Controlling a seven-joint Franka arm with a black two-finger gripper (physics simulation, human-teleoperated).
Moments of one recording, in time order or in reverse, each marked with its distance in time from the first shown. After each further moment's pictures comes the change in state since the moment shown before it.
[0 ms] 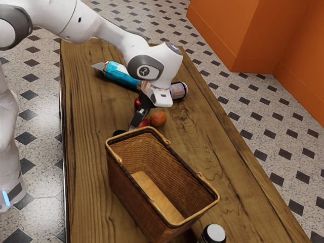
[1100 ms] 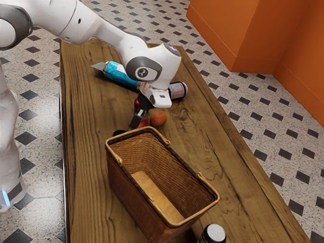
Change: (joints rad) arm 0.000 -0.001 0.009 -0.019 0.015 0.026 -0.026
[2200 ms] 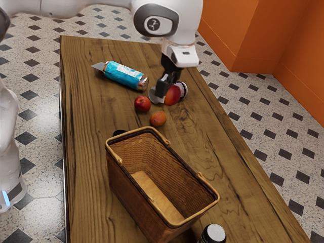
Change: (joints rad) arm 0.006 -0.086 -0.175 0.378 -0.019 -0.223 -0.014
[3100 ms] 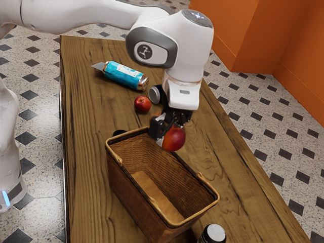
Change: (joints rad) arm -0.001 0.008 -0.342 0.030 -0.102 -0.009 -0.001
